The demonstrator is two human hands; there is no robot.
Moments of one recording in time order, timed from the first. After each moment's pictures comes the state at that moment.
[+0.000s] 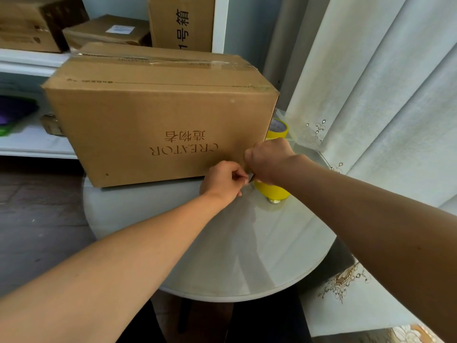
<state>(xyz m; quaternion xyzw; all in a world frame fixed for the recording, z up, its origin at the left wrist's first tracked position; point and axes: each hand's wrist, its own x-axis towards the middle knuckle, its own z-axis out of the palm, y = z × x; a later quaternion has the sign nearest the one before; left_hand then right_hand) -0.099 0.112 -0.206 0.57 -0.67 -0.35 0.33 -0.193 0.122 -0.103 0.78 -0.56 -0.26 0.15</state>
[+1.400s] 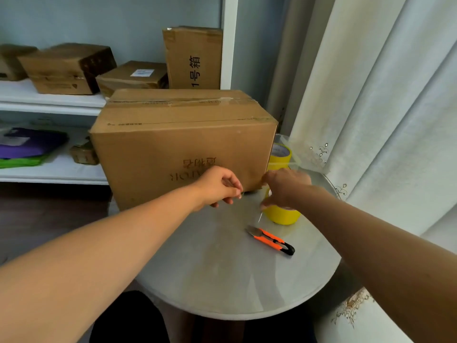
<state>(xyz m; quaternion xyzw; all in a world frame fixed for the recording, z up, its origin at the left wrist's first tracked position) -0.053 0.113 -0.148 0.53 -0.67 -0.46 0.24 -0.226 0.118 -0.121 0.73 -0.67 -0.13 -0.03</state>
